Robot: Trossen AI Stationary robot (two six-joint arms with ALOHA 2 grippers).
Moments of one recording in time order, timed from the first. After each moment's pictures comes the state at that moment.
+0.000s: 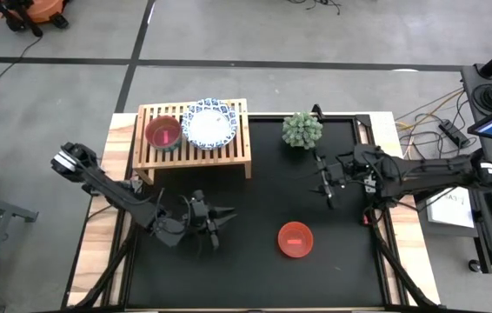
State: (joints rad) left arm -0.59 1.44 0.74 0.52 -0.93 -0.44; right arm -0.10 0.82 0.50 0.25 -0.35 -0.25
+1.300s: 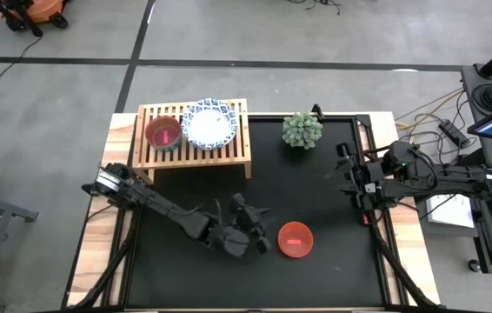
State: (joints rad) left arm -0.43 1.90 1.28 0.18 -0.90 -0.45; right arm -0.10 0.47 0.48 0.19 -0.45 -0.31
